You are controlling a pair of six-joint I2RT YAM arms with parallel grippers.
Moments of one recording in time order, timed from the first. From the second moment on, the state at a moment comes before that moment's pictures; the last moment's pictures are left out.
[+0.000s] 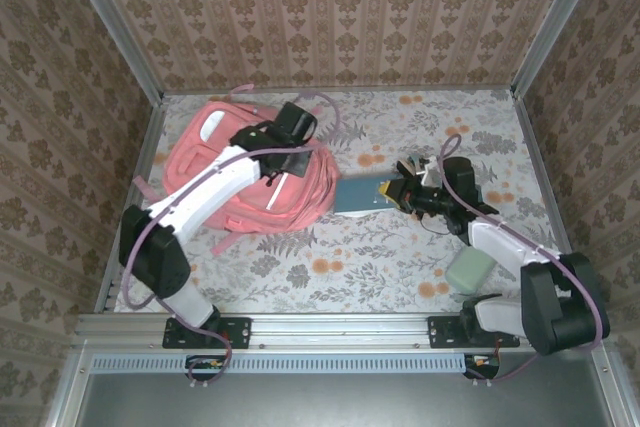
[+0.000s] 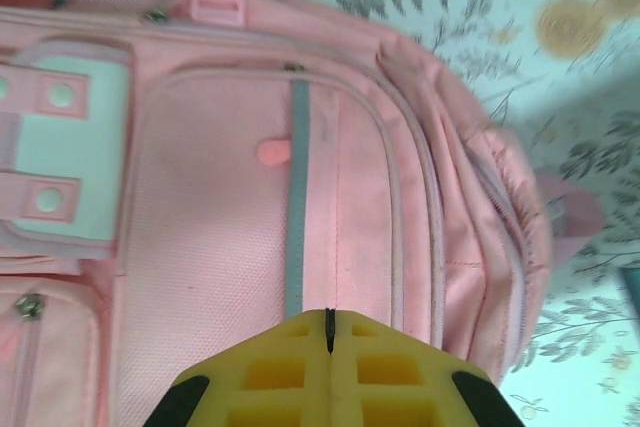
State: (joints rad) left arm -0.69 1.60 1.49 -0.86 -0.26 -0.19; right arm 0.19 1.28 0.56 0.18 -0.76 1.03
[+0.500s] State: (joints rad) left arm -0.67 1.73 1.43 -0.86 -0.13 -0.19; right arm 0.20 1.33 0.59 0.24 -0.73 1.05
